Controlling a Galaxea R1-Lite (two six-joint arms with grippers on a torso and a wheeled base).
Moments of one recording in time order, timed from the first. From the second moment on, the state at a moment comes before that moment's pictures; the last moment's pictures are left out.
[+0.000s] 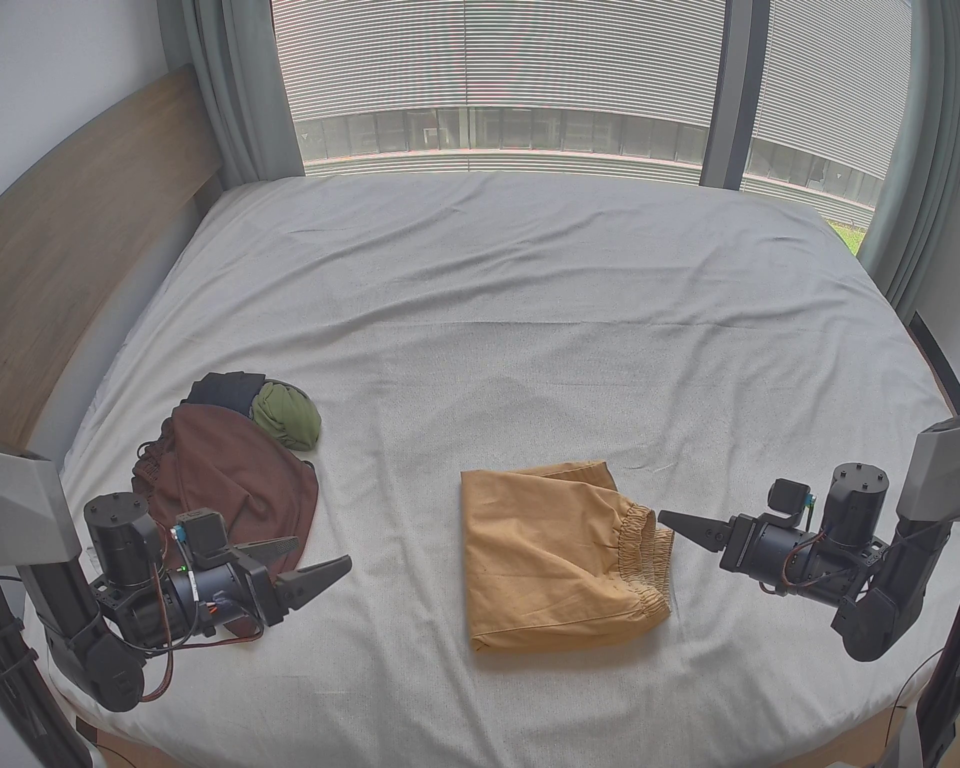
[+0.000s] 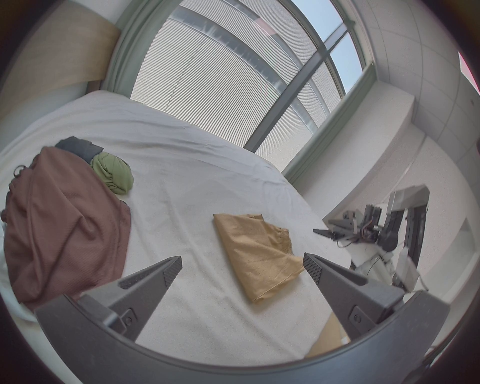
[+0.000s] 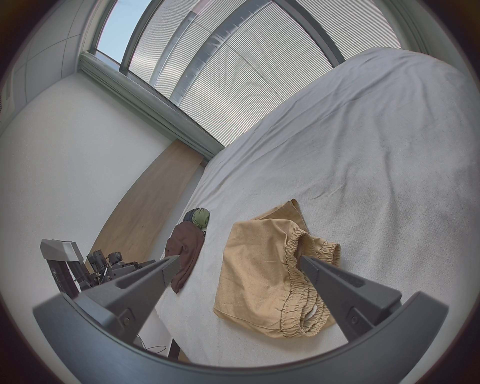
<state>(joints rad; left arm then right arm) -0.17 1.98 -0.12 -1.54 -0.55 -0.25 0.24 2.07 -0.25 -1.54 0.45 0.56</state>
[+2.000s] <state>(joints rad) -0.11 2.05 -0.03 -1.54 -0.65 0.06 0.32 2.46 -0.36 -1.54 0.38 0.64</state>
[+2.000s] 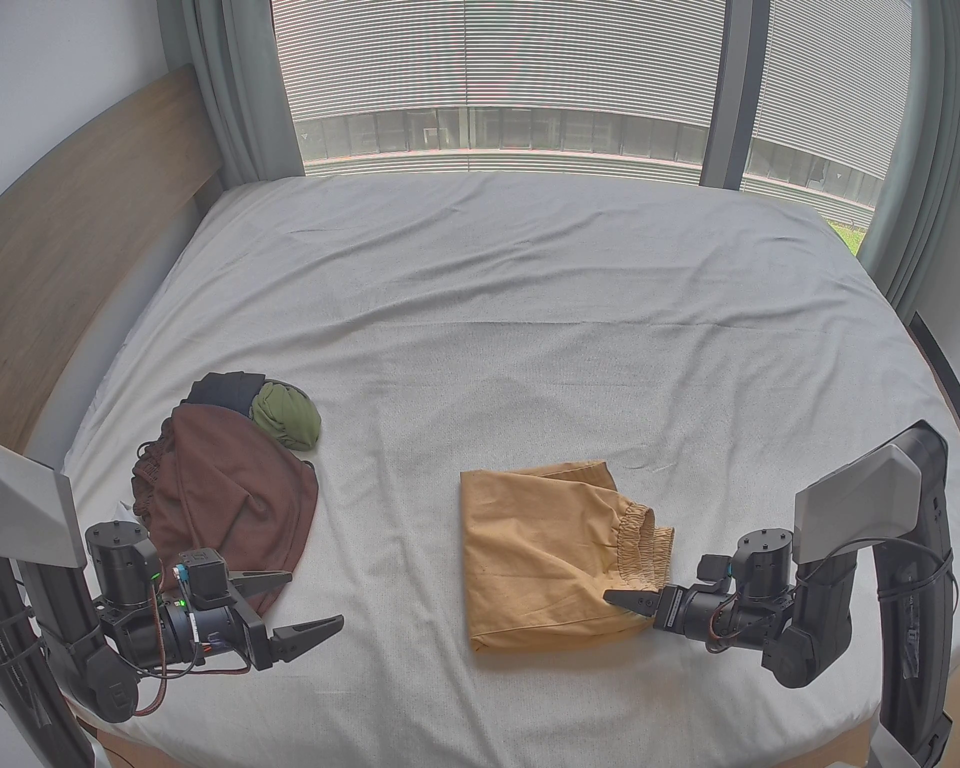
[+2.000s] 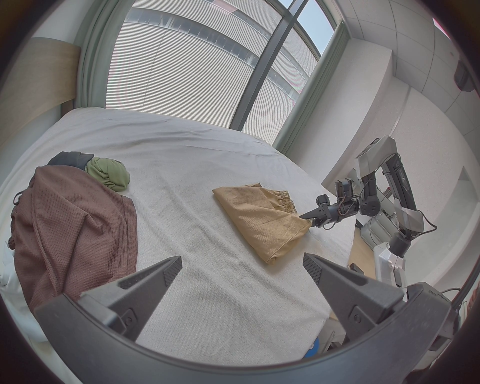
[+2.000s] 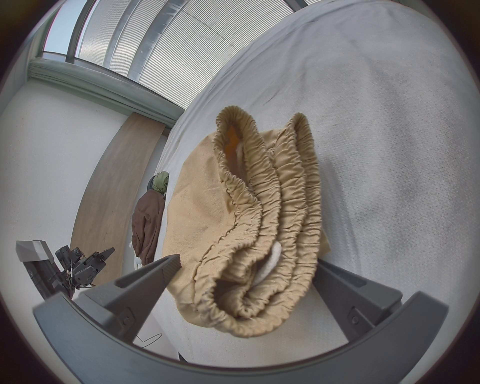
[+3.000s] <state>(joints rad) -0.11 2.05 -0.02 -1.54 -0.65 0.06 0.32 2.50 -0.42 -1.54 0.33 0.61</state>
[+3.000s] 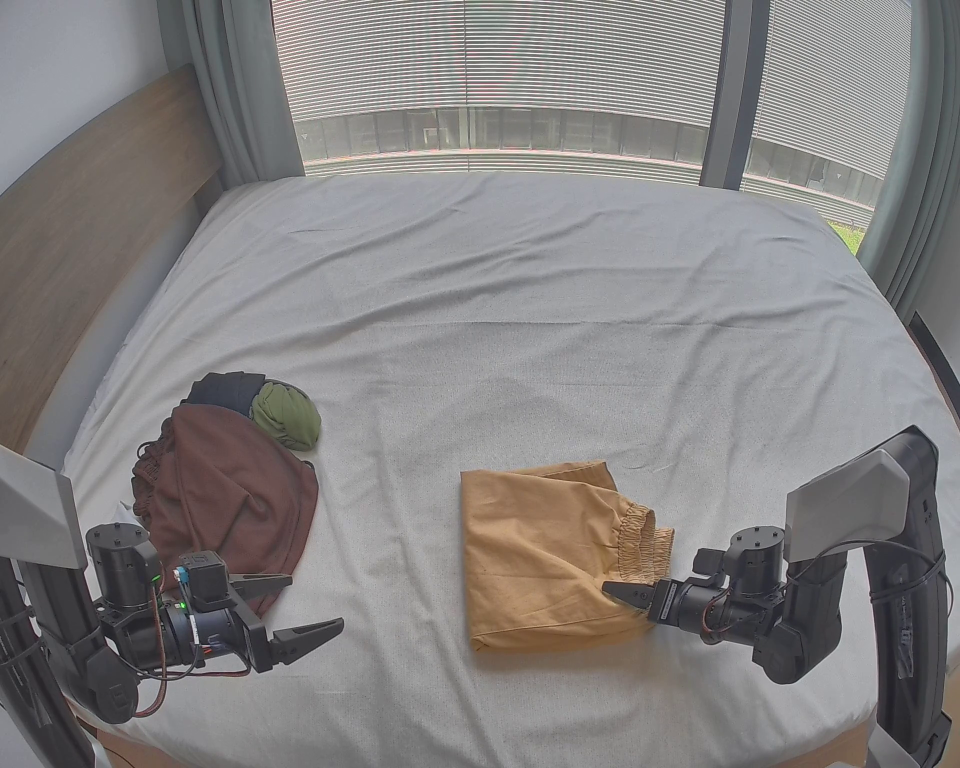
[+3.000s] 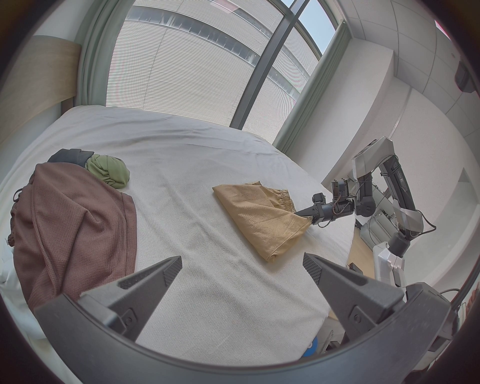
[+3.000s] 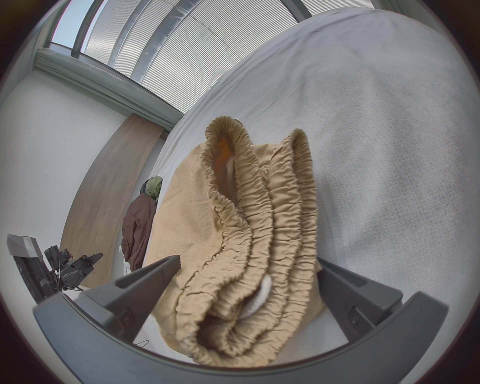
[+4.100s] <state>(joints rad) -0.10 2.05 -0.03 -1.54 -0.65 0.06 0.38 2.34 -0.38 -1.55 0.35 0.63</state>
